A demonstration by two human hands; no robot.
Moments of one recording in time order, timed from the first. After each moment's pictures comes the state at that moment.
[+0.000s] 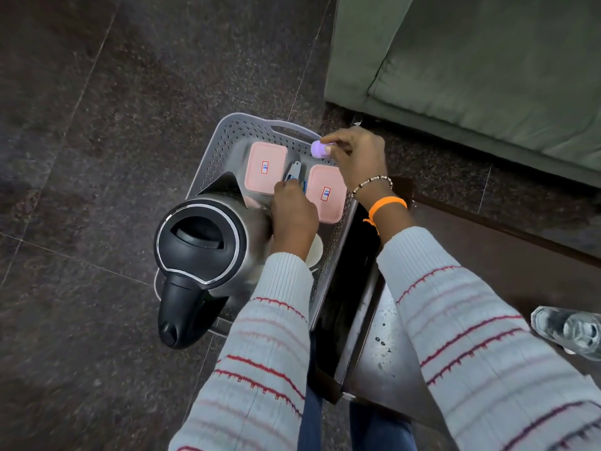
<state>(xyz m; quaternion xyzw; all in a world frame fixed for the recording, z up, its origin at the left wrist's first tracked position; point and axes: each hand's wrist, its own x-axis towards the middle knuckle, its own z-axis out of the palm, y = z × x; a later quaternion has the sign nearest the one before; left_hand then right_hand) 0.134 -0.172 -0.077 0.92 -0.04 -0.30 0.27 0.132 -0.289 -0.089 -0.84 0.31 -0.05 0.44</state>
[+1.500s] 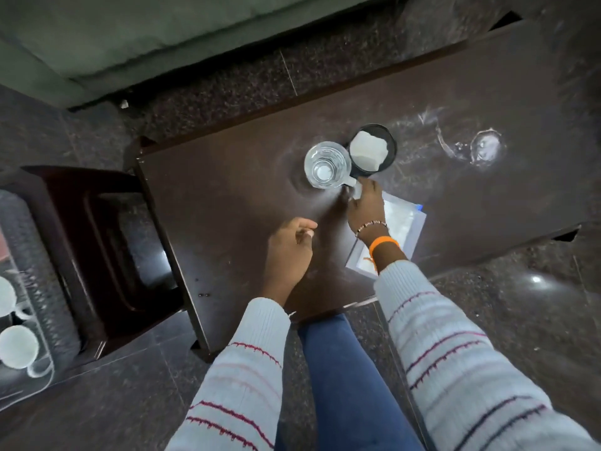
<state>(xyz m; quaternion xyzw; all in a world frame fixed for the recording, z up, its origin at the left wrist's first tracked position) -0.282 -0.346 -0.114 0.79 -0.30 -0.48 0.23 -0.393 -0.445 -0.169 -0.60 0.69 -0.04 0.41</state>
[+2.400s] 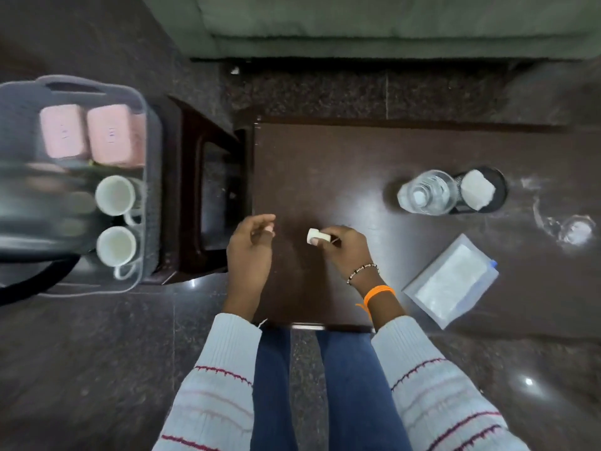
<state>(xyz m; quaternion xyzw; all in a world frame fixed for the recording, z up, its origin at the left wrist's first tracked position) -0.161 -0.236 -0.081 0.83 -0.01 -0.36 0.44 -0.271 -0.337 -0.132 -0.70 0.49 0.09 0.51</state>
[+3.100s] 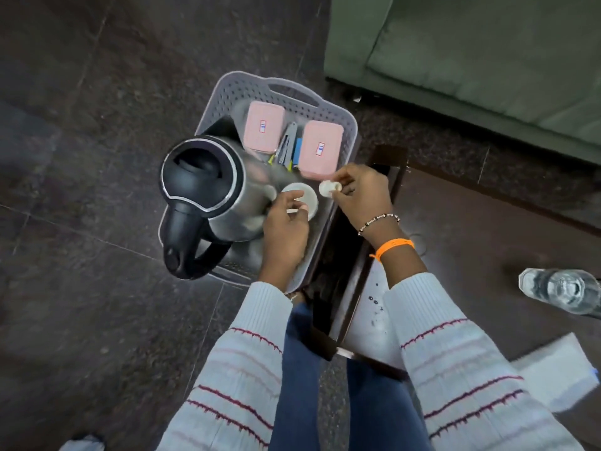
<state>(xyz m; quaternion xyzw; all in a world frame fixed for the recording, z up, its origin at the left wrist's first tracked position) 0.040 -0.115 -0.068 0.81 0.07 -0.28 0.50 0.017 -0.239 -0.075 -0.85 0.32 0.03 0.42</state>
